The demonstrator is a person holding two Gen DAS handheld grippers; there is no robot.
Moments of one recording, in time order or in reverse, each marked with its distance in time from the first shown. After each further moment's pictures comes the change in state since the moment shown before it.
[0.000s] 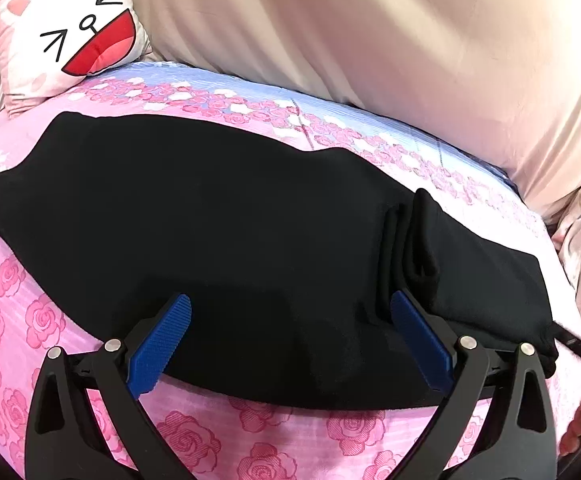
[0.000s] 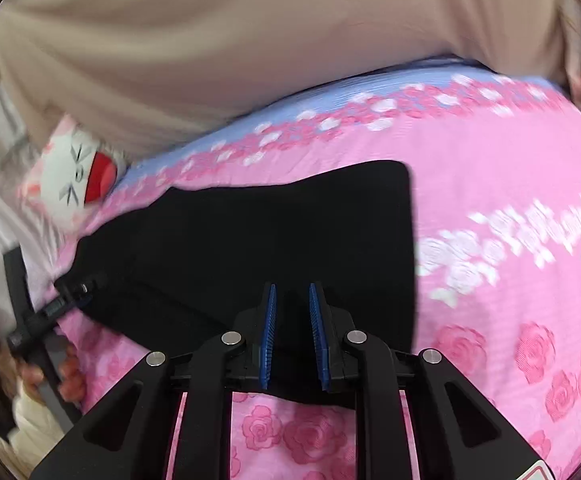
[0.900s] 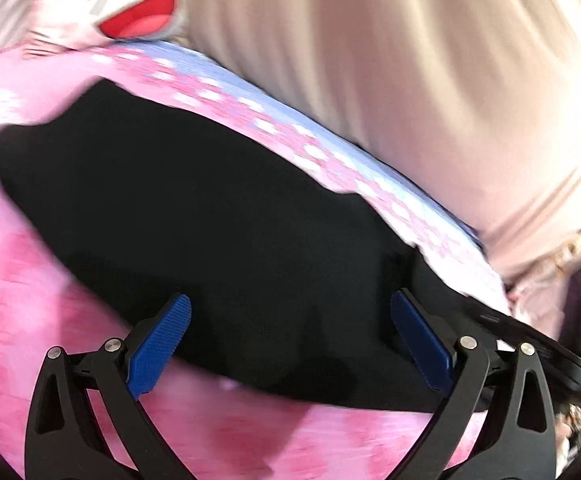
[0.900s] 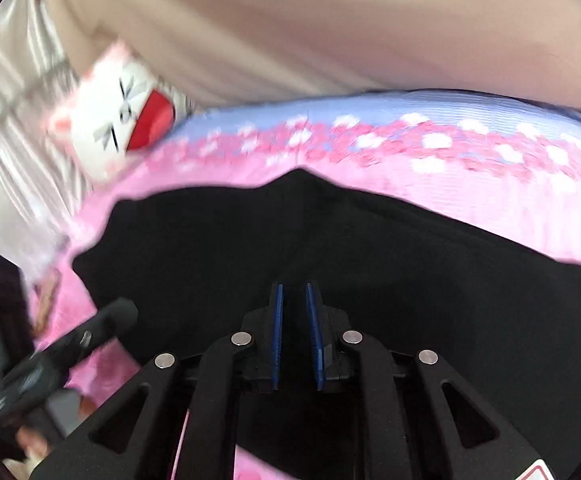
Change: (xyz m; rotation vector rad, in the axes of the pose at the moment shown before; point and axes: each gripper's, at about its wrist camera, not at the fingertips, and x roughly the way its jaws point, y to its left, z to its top) left arm -0.031 0.082 0.009 -0.224 -0.059 -0.121; right arm 0.058 0.145 0.049 -0.135 0.000 0.142
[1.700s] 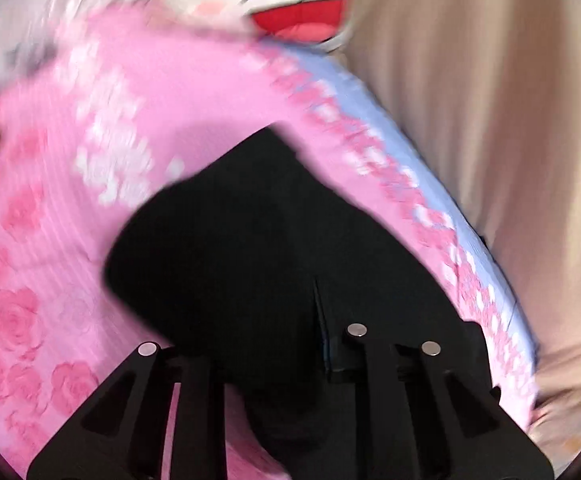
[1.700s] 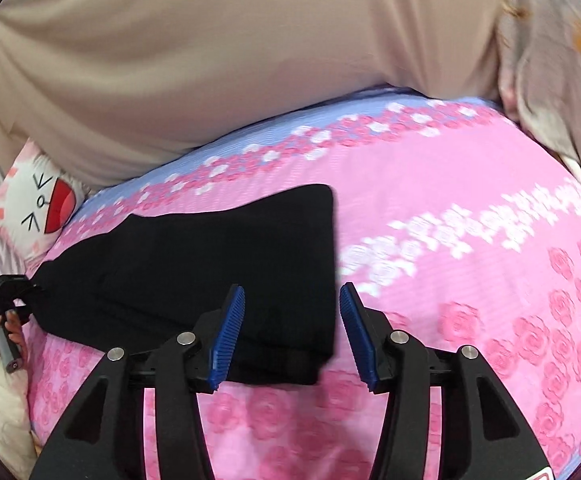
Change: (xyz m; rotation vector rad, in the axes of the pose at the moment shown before) left arm 0.021 0.062 0.089 -0.251 -0.012 0.294; right arm -0.128 -0.143 -0.091 0.255 -0.169 -0.285
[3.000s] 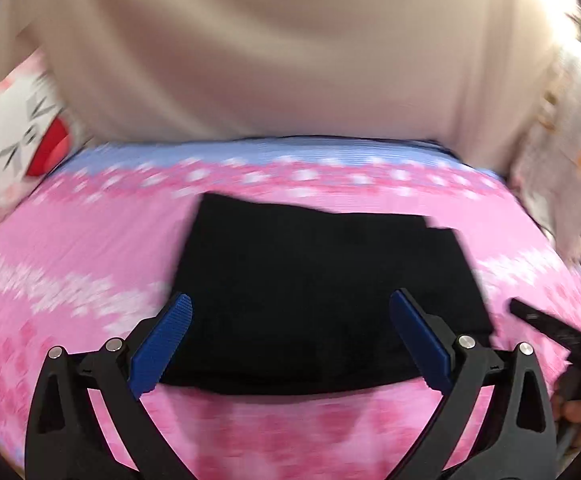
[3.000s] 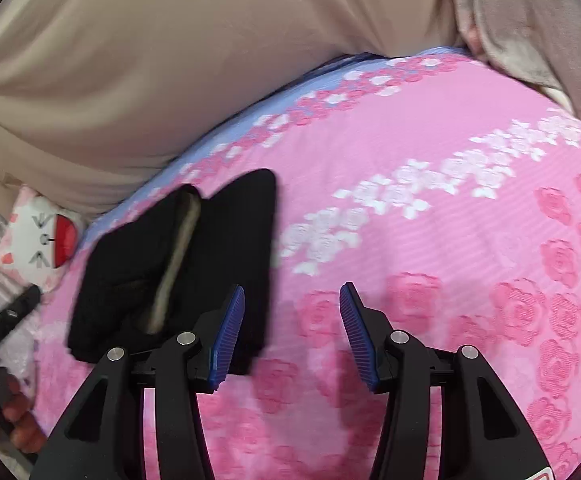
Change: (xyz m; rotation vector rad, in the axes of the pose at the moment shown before) left arm -0.099 -0.198 -0.199 0.705 -0.059 -0.178; right arm 0.011 -0.054 -0.008 0.164 0.036 0.097
